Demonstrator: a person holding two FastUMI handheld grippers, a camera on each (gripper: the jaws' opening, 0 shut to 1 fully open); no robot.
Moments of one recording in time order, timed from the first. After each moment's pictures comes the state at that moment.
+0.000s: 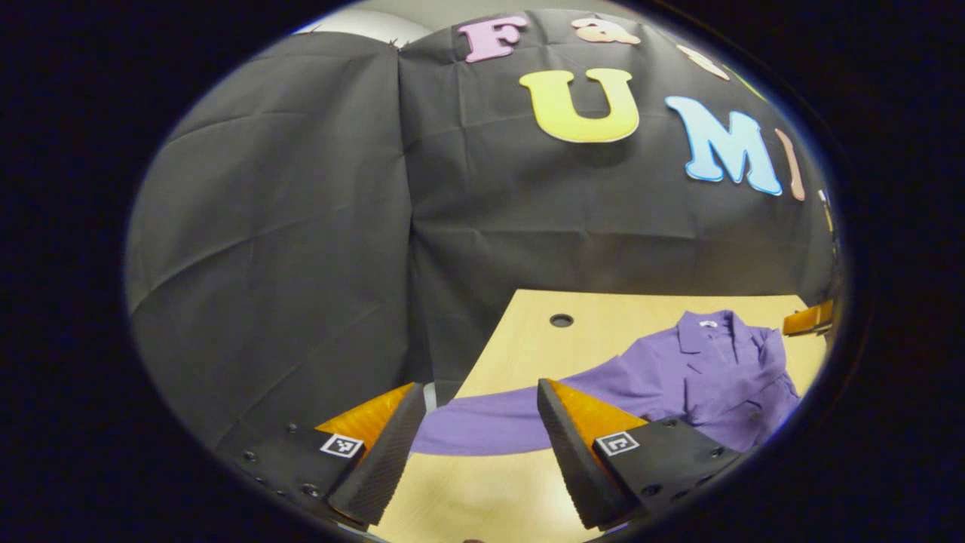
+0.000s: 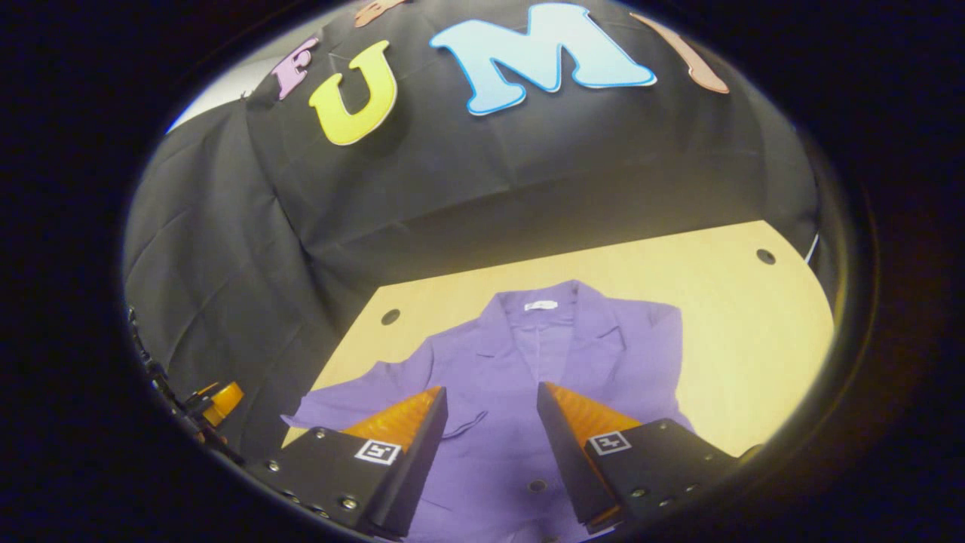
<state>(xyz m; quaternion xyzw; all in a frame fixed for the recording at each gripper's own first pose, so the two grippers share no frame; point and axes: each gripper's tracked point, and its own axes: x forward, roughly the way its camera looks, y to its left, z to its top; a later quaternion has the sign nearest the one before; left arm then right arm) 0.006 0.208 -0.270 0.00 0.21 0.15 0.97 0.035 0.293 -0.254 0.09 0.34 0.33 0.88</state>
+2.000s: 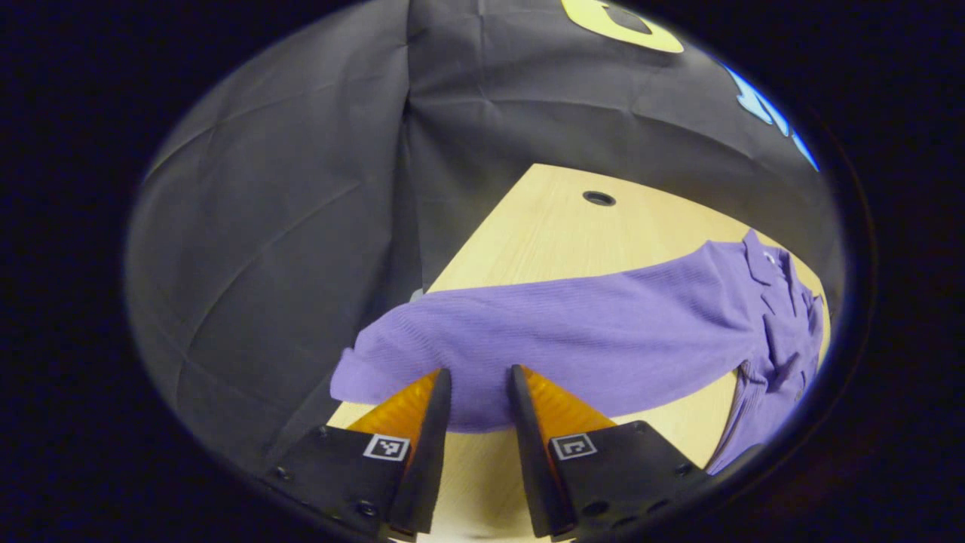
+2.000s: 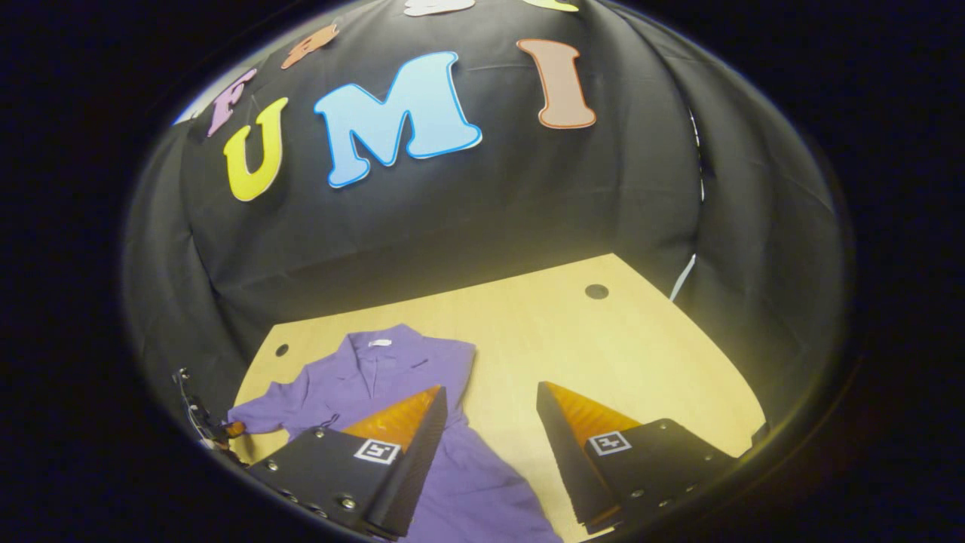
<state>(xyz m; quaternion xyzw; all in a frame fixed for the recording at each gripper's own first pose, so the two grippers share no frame) 0.049 0.230 -0.479 -0.08 0.38 0.17 0.91 0.072 0.057 -0.211 0.06 0.32 0.15 0.94</state>
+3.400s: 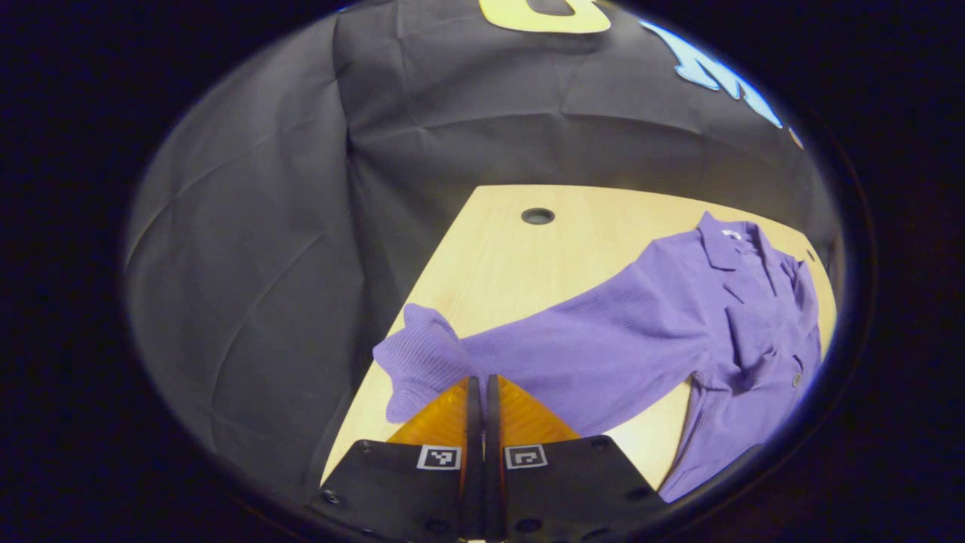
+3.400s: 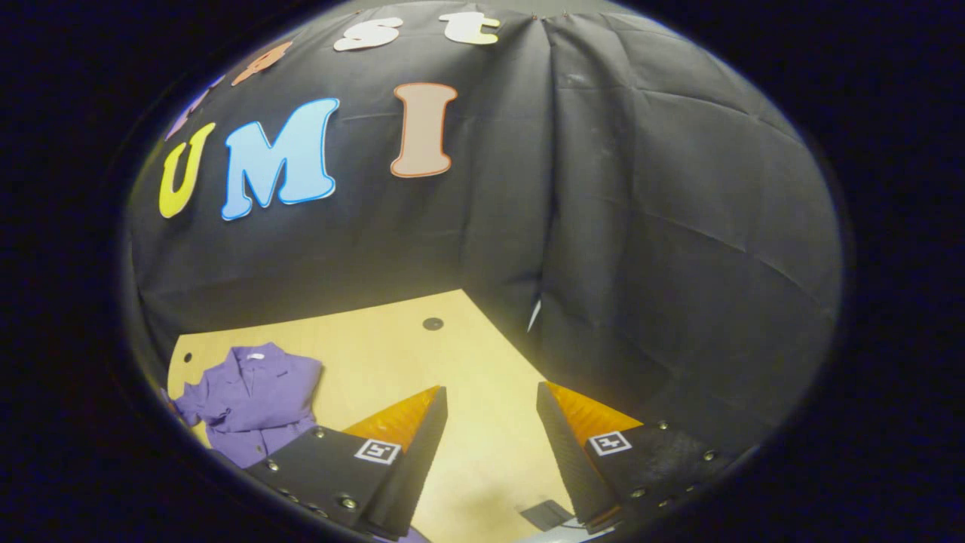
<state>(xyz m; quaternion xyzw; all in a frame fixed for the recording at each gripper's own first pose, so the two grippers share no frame) 0.089 0.164 -0.423 0.02 0.38 0.09 0.92 0.037 -0.180 -0.155 -0.02 0.26 -0.07 0.96</state>
